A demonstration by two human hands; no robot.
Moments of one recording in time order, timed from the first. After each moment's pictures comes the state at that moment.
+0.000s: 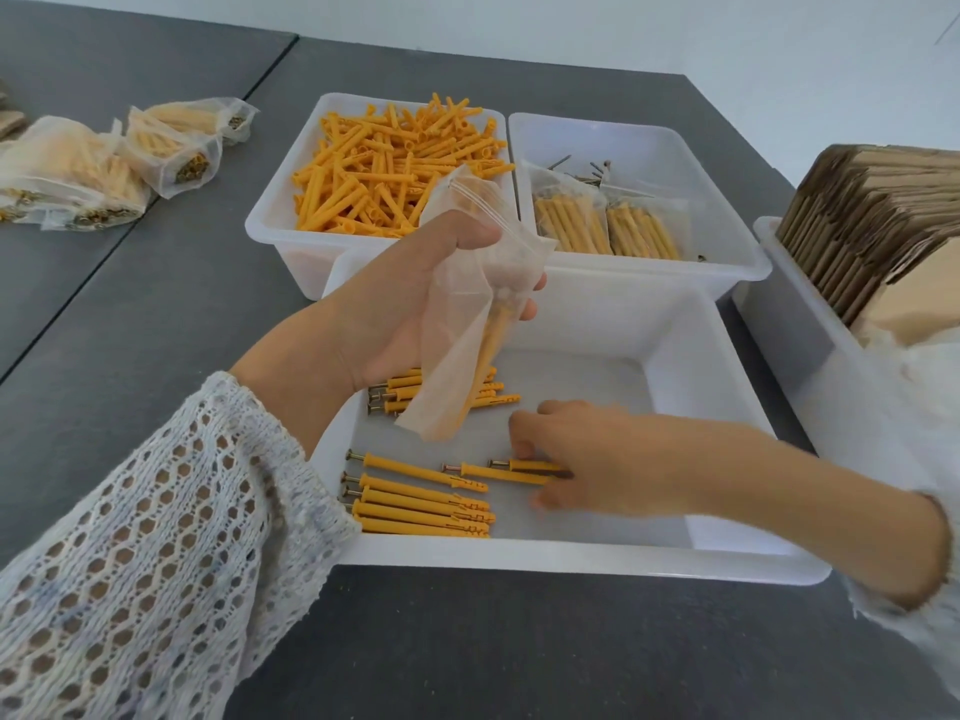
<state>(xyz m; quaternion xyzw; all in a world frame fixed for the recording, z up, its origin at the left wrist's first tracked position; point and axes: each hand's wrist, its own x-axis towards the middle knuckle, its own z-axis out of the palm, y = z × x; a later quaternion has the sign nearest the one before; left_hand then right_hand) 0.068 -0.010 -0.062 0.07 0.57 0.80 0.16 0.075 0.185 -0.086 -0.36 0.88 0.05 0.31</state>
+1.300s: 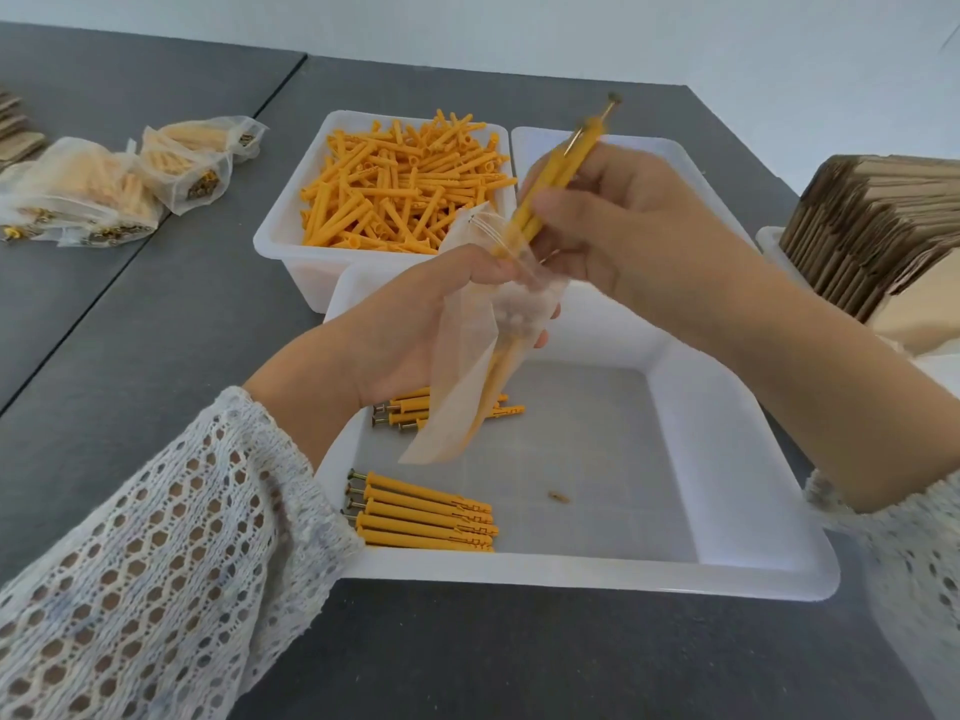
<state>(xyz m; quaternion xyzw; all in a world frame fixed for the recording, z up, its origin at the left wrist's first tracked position) 0.067 -0.004 -0.062 0.09 0.54 0.81 0.20 0.026 0.166 -0.009 -0.30 0.72 -0.61 0.13</state>
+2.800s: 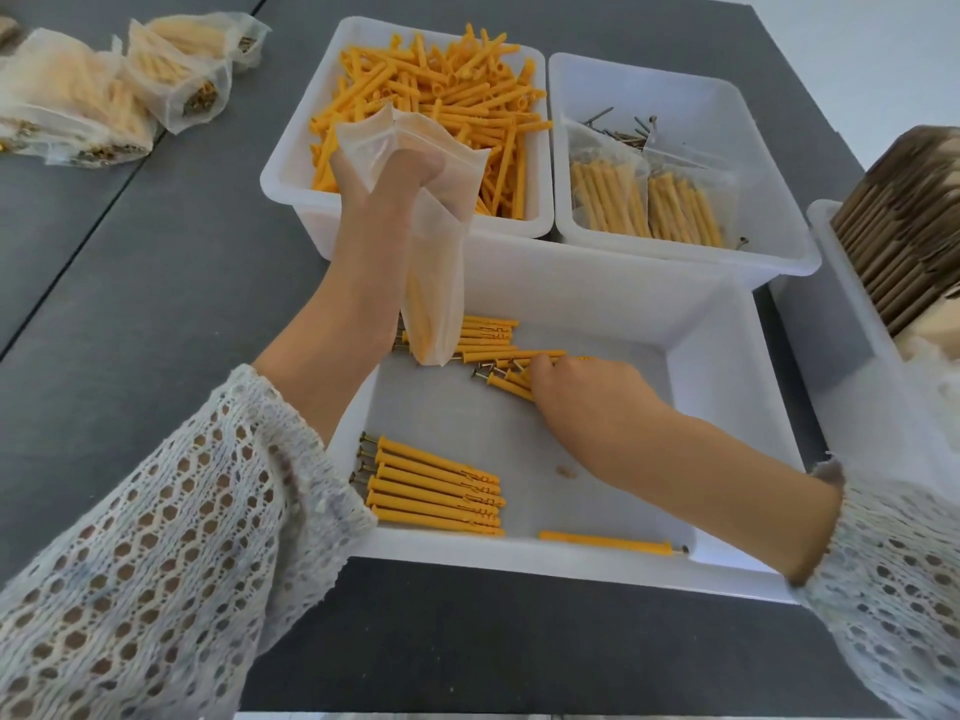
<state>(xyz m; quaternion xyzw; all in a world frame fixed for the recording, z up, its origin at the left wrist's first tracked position) 0.052 -0.025 -0.070 -0.20 0.61 0.76 -0.11 0.059 0.154 -0.104 -0.30 0.92 0.20 0.16</state>
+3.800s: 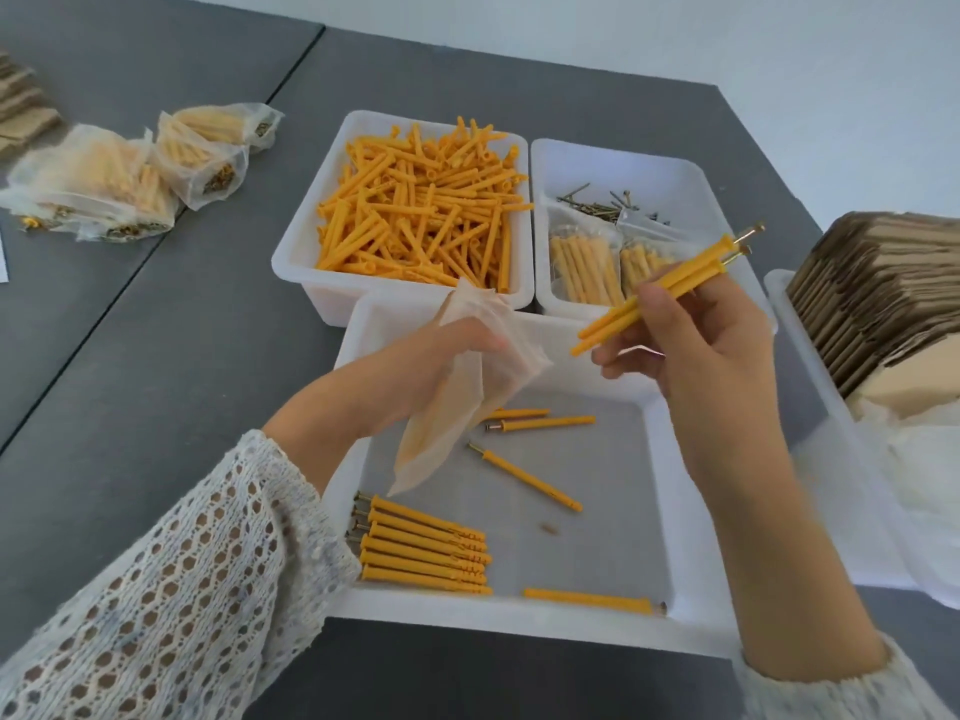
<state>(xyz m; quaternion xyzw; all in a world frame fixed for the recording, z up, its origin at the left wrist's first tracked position) 0.059 -0.024 -0.077 -0.02 0.66 0.73 0.20 0.043 0.193 -0.034 -0.13 0.71 -0.69 -0.03</state>
